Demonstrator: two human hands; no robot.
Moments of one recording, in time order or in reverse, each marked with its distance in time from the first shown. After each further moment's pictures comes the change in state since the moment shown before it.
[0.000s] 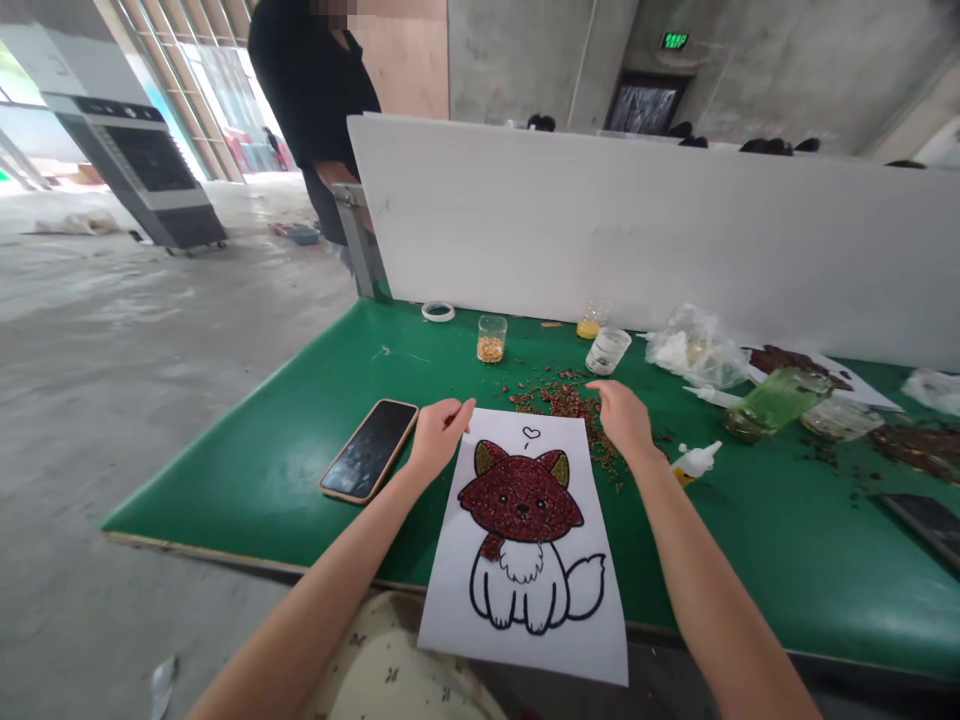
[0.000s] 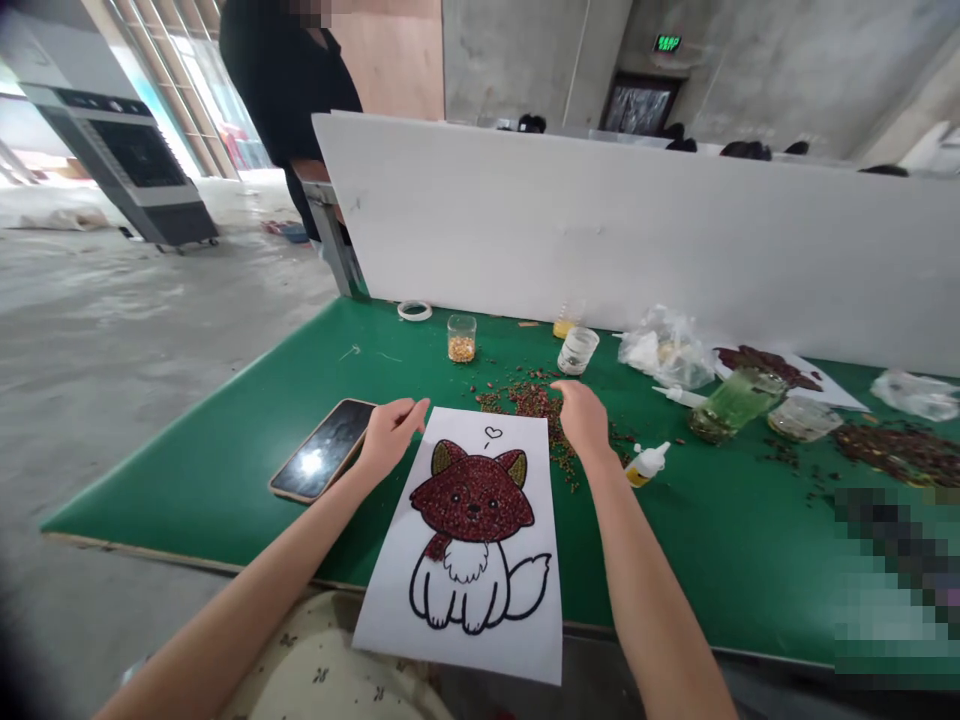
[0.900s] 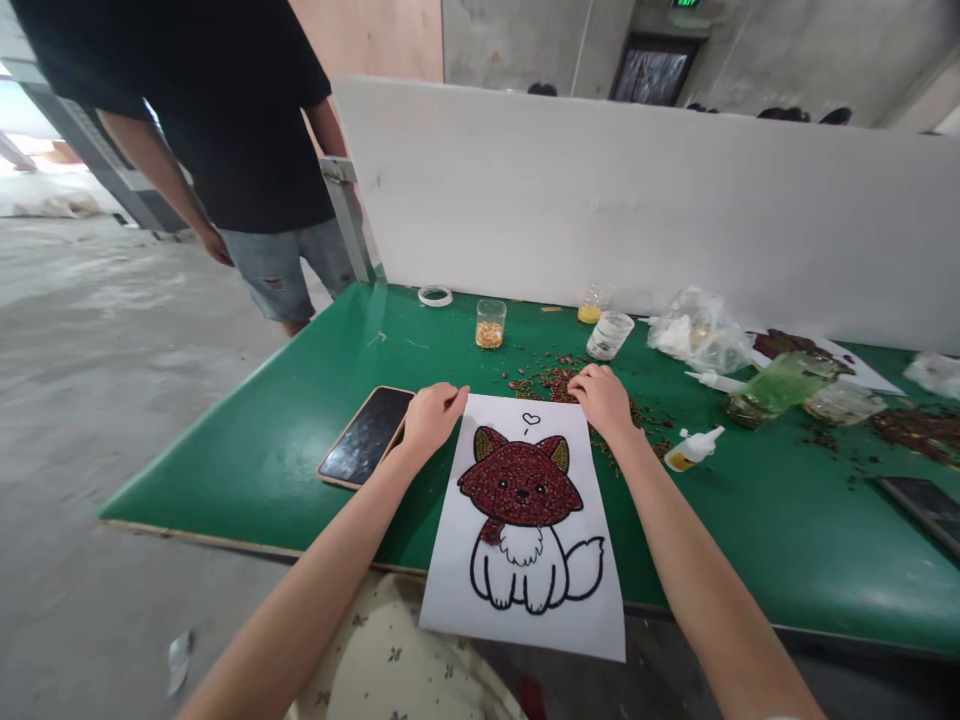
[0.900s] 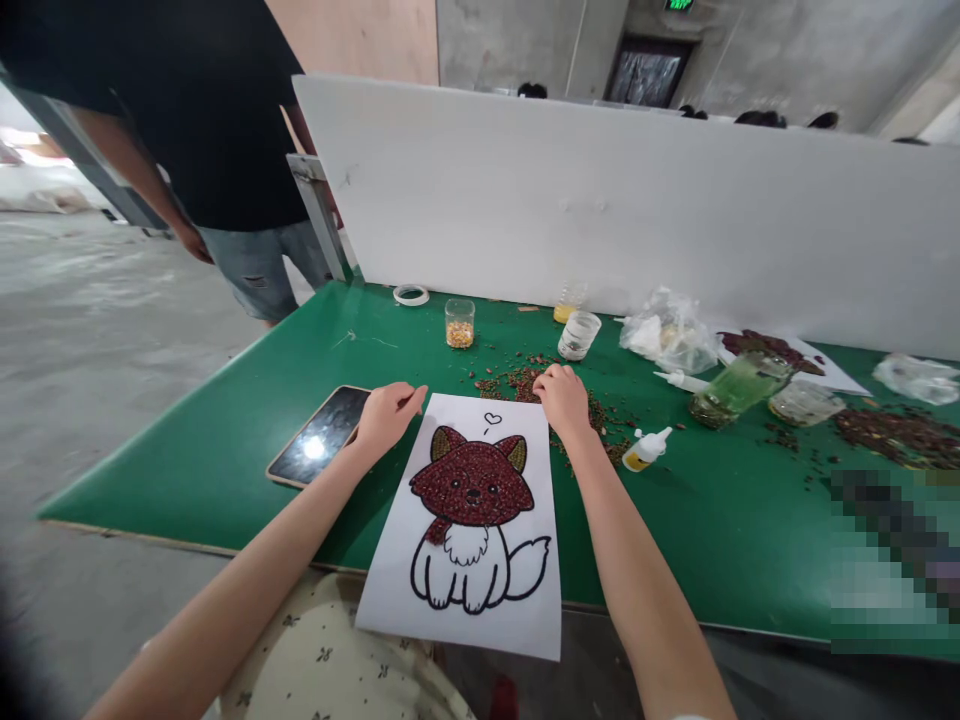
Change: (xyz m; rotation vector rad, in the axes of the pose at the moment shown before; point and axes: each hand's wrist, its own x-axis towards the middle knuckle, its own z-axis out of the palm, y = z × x) left_hand 0.010 -0.023 0.003 0.350 -0.053 0.013; right_hand 0.004 -0.013 0.024 -0.122 -0.123 -0.116
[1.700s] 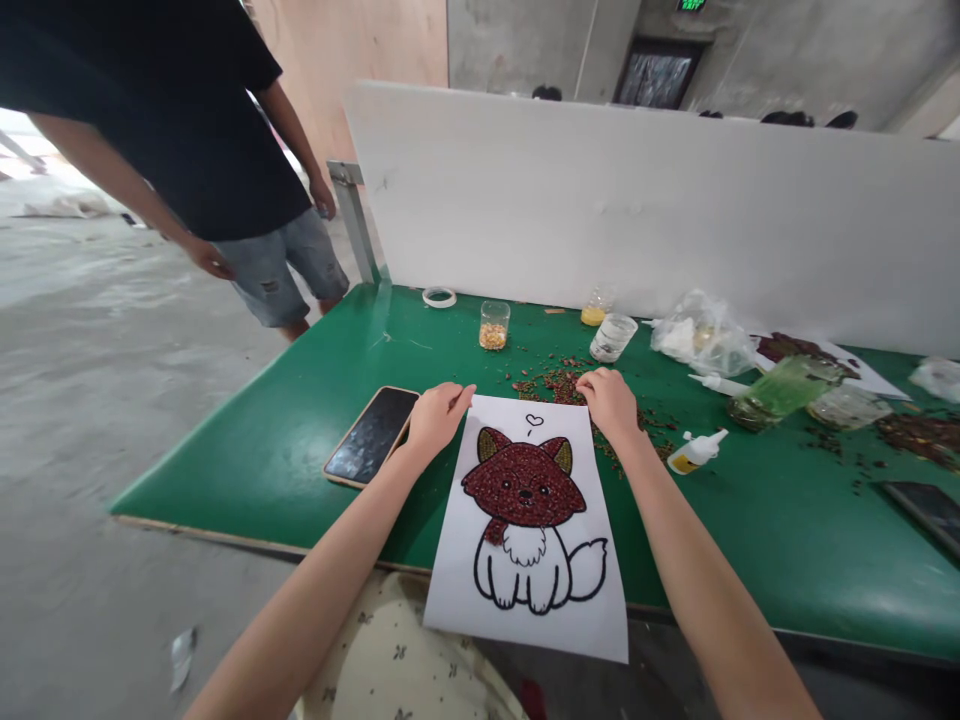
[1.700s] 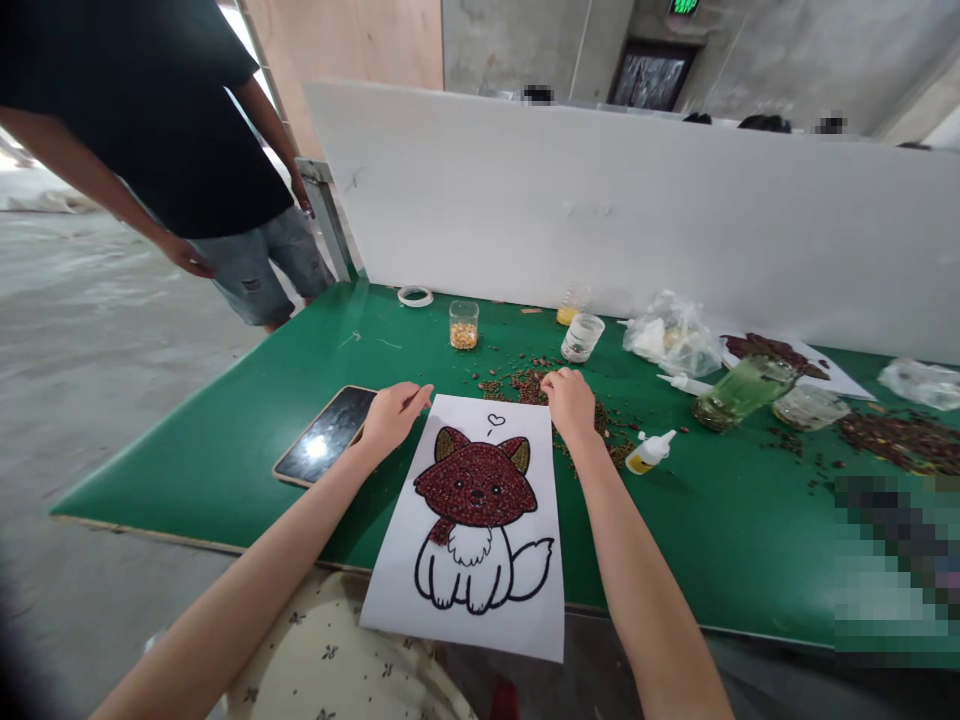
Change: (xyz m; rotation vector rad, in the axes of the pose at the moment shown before) left_hand -0.002 0.002 -0.004 -0.066 -0.024 0.033; right_hand -0.004 0.003 -0.002 -0.019 0.024 0.110
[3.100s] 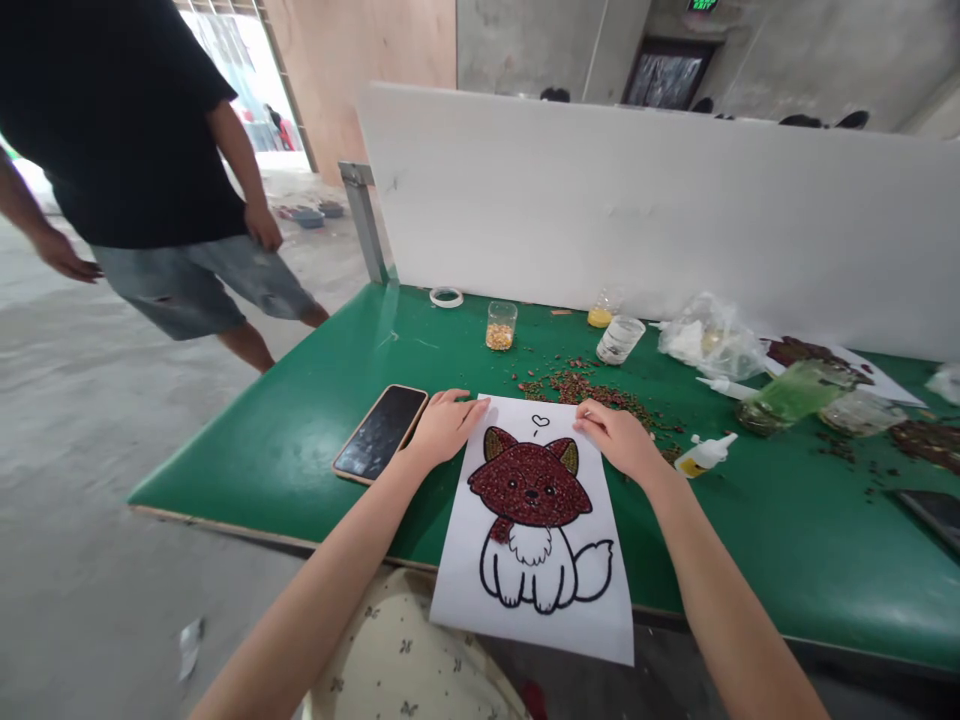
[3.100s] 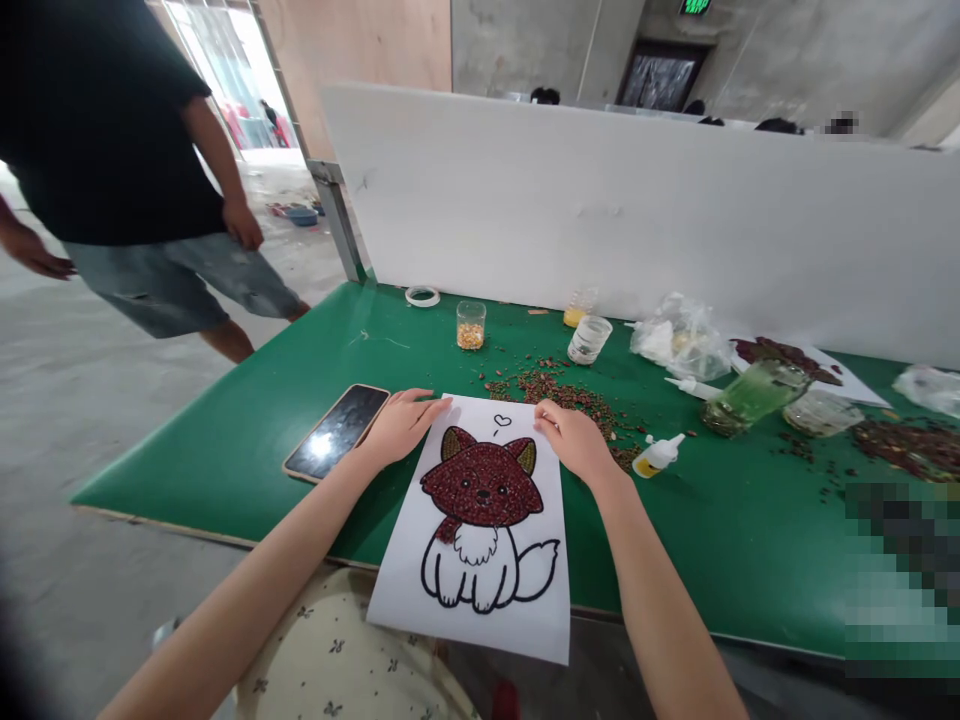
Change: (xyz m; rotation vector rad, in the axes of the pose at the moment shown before) left_hand -0.011 -0.004 -0.003 0.237 -0.254 0.175; right_hand -0.050 -0.020 -0.037 0.362 -0.270 -0.102
